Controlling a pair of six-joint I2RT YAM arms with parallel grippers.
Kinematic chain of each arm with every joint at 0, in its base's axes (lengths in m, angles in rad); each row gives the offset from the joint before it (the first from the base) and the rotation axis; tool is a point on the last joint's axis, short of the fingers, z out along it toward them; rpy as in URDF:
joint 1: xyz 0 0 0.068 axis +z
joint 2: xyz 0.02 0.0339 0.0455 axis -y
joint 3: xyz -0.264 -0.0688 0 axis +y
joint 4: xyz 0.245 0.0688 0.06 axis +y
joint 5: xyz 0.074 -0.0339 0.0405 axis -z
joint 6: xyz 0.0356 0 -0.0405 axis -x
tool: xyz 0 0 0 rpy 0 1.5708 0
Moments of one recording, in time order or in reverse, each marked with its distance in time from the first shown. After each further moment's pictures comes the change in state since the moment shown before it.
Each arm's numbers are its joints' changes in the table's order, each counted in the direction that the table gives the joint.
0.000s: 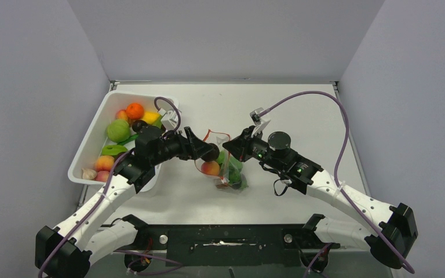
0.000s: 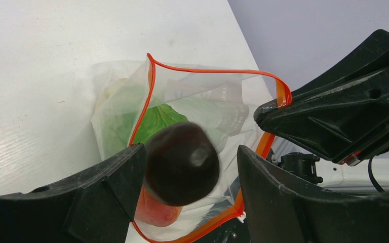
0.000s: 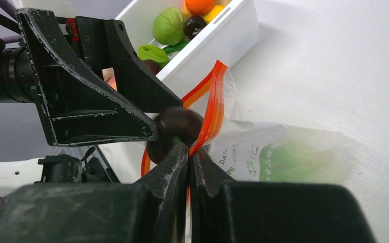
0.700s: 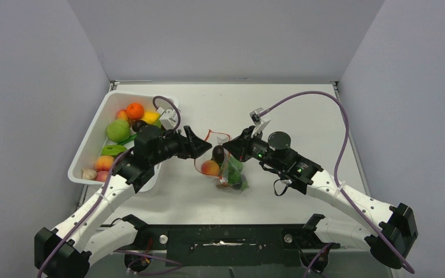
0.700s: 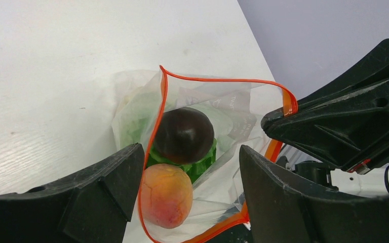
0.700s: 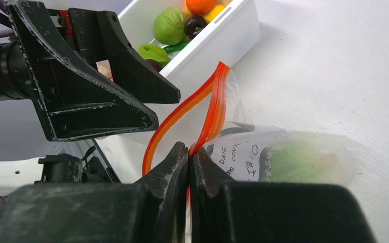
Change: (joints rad) left arm -0.004 0.006 -0.019 0.030 -0.043 -0.035; right arm 0.000 0.000 0.000 0.000 -0.004 0.000
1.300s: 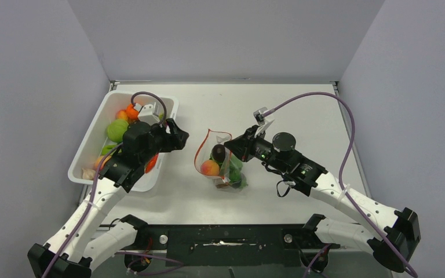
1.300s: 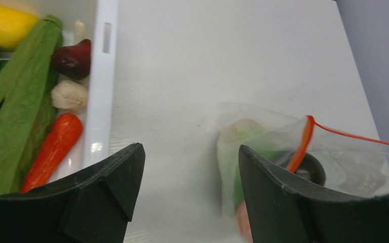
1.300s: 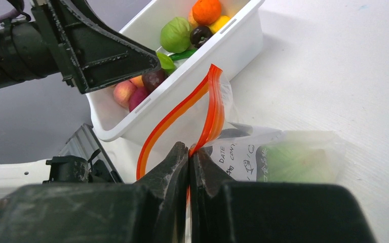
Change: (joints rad) left arm 0.079 0.065 -0.114 0.269 -0.367 -0.147; right arm 0.000 0.042 0.000 0.001 0.000 0.005
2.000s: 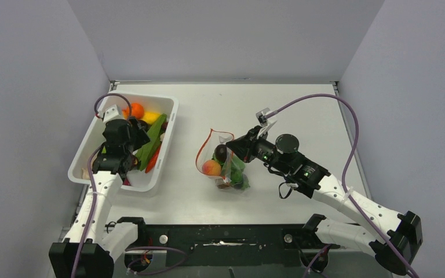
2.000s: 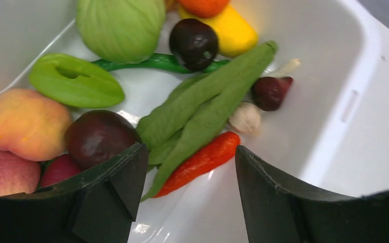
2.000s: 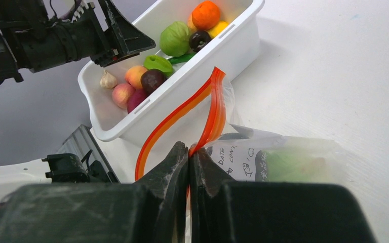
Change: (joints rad) left arm 0.433 -0.081 0.090 0.005 -0.188 -0.025; right arm 0.000 0.034 0.014 0.000 0.009 0.023
